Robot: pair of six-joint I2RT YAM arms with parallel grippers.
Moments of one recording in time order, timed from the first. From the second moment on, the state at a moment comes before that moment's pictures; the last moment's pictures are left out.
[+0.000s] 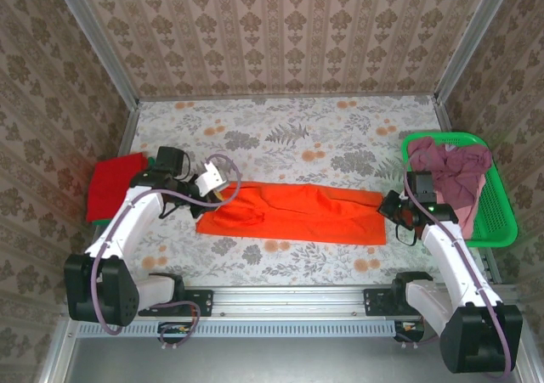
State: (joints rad) left arm -0.18 1.22 0.88 -0.86 0.62 0.86; right arm -0.04 0.92 0.61 -0.70 -0.09 0.58
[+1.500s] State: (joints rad) left arm -0.17 1.36 0.95 -0.96 0.51 0.72; right arm -0.06 0.81 0.49 -0.67 -0.26 0.55
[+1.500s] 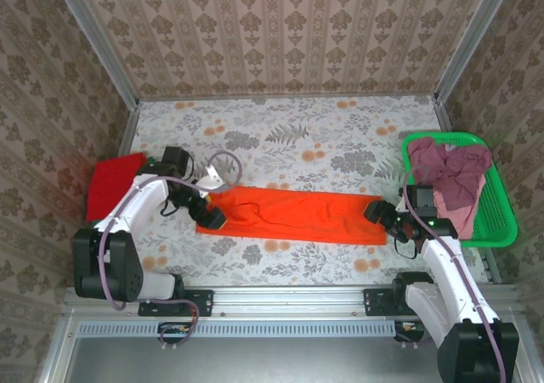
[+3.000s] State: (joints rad) left arm -0.34 2.10 1.42 -0.27 0.33 -0.01; right arm 0.42 1.49 0.65 -0.18 -0.21 0.66
